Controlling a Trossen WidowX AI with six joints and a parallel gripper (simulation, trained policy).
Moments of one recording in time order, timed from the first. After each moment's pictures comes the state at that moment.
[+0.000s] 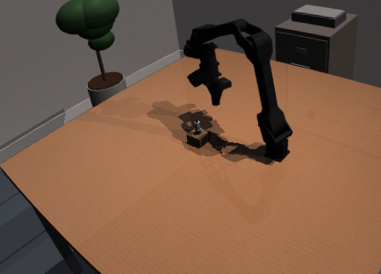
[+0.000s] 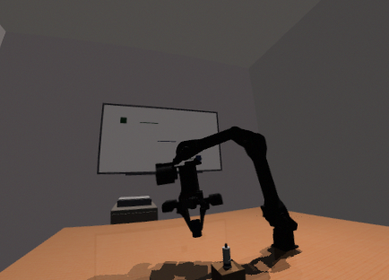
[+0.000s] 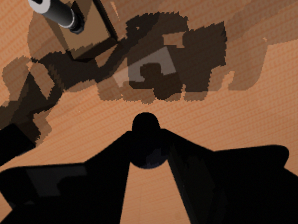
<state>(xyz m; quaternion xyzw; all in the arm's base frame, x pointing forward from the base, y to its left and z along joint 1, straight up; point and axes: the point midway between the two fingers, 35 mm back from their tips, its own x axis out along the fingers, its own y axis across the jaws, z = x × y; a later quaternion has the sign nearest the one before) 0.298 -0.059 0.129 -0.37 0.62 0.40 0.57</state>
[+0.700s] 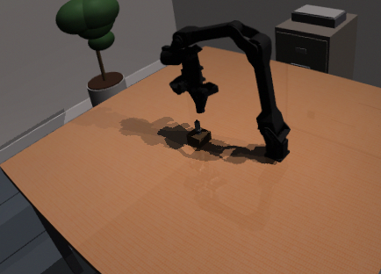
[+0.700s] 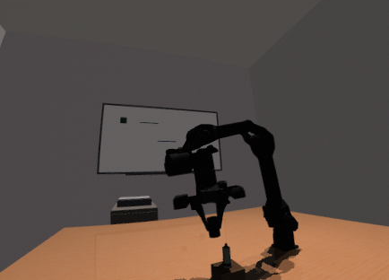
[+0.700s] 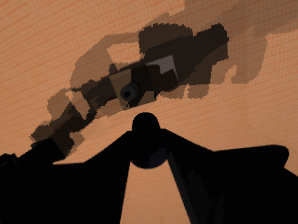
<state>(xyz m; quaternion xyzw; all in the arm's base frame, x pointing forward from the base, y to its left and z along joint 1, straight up) 0.284 0.042 0.154 -0.40 0.59 0.44 0.54</state>
